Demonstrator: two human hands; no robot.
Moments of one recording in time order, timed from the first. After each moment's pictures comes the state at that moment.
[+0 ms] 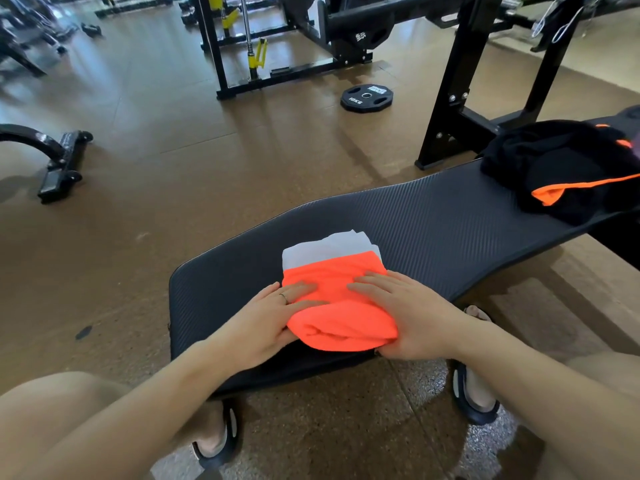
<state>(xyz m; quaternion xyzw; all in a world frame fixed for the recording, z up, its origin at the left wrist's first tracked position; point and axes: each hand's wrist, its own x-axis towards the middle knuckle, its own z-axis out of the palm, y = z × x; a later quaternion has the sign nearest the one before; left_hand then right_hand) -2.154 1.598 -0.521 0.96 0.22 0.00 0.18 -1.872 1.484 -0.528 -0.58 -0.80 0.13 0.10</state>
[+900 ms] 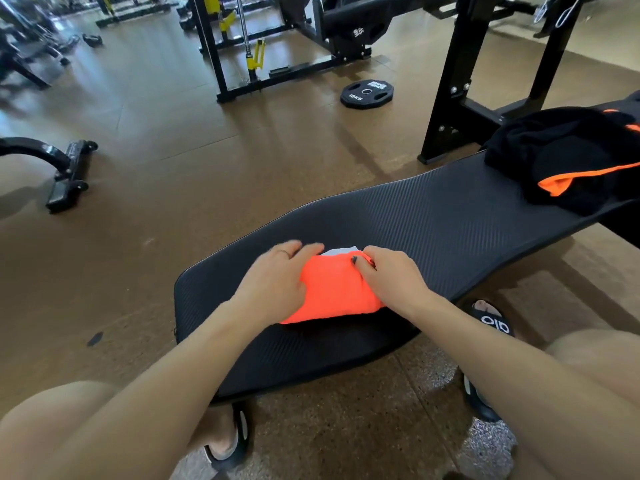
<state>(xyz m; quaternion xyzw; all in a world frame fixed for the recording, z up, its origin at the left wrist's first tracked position) -2.103 1.619 -0.478 0.89 0.43 -0.03 0.12 -1.907 1.540 -0.518 -0.78 -0.54 0.20 0.25</state>
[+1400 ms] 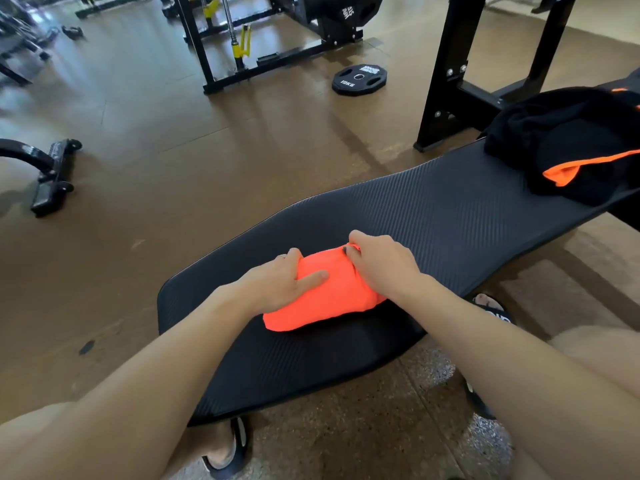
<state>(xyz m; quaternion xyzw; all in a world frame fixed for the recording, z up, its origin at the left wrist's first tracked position) -2.076 1.655 -0.494 0.84 0.47 -0.15 0.23 -1.890 1.575 -0.522 -0.79 -0.57 0.17 0.17</state>
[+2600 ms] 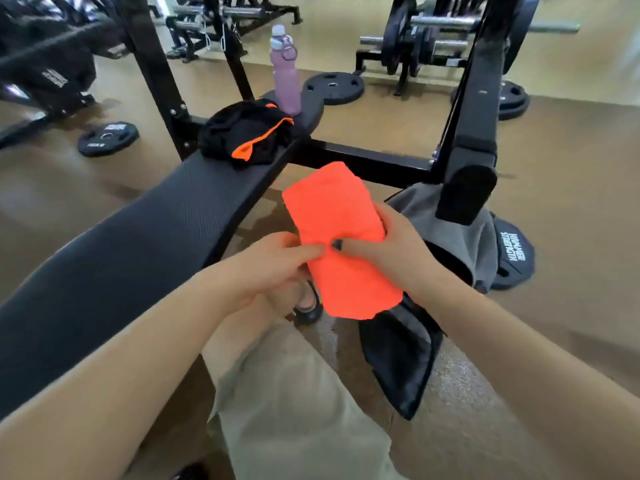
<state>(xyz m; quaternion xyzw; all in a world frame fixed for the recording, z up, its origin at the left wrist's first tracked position) -1.935 1.323 -0.398 0.81 0.17 -0.14 0.55 -1.858 1.139 -0.419 -0.79 -0.19 0.16 0.56</state>
